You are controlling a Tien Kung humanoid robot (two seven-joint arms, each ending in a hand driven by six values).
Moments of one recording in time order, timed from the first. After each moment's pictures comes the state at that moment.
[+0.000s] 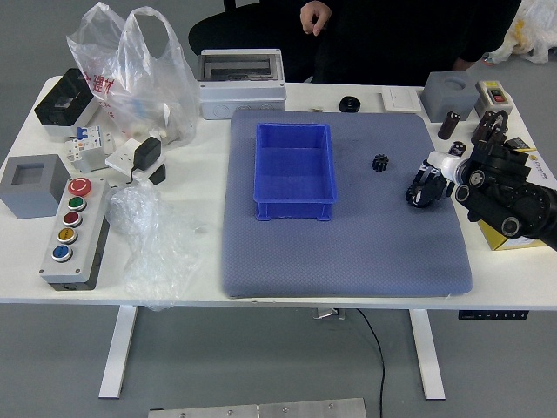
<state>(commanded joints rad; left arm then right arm) -0.07 0.19 -0.29 -0.32 0.58 -0.23 0.06 0.97 -0.37 0.28 0.66 -1.28 0.15 -0.37</state>
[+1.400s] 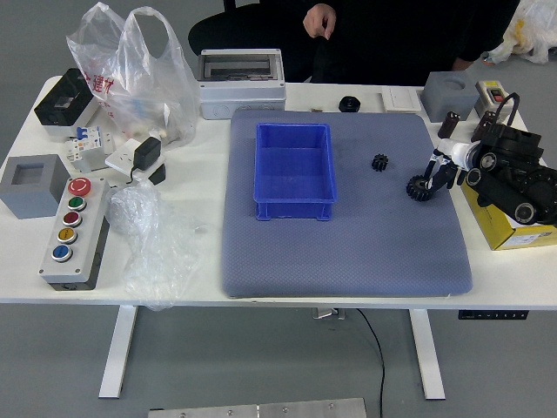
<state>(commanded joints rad) -0.06 0.20 -0.30 -0.32 0.58 -0.23 0.06 1.02 -0.42 0.30 0.70 -1.28 0.21 -0.43</state>
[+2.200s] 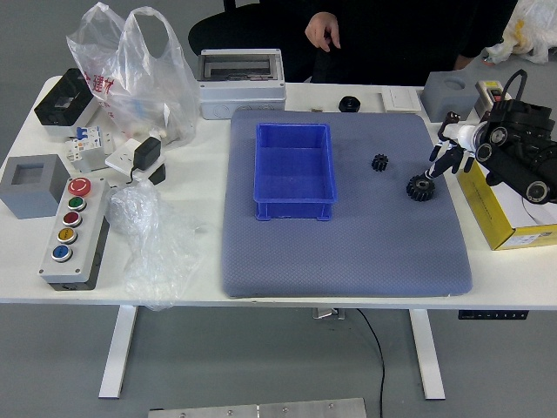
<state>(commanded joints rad) -0.06 0.21 -0.30 -0.32 0.58 -0.23 0.06 1.09 -0.44 0.31 0.71 -1.27 0.31 -0.46</state>
